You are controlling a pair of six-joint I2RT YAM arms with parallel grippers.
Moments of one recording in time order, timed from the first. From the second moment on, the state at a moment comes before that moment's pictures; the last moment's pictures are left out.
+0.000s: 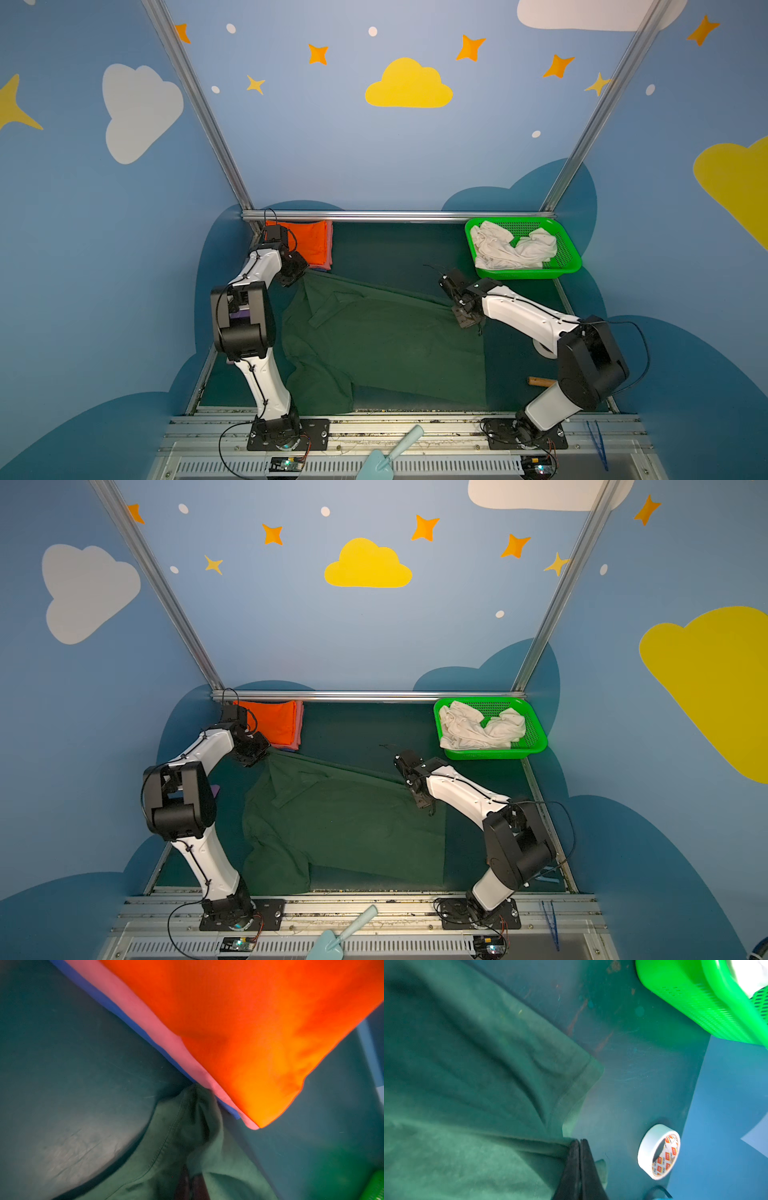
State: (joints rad) left arm 0.16 1.96 1.48 -0.68 0.16 -0.61; right arm 0.64 1.61 1.10 -0.92 0.53 0.19
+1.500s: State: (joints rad) left arm -0.20 1.81 1.28 -0.87 -0.03 -0.63; right arm 0.49 1.81 1.38 -0.82 -0.02 0.28
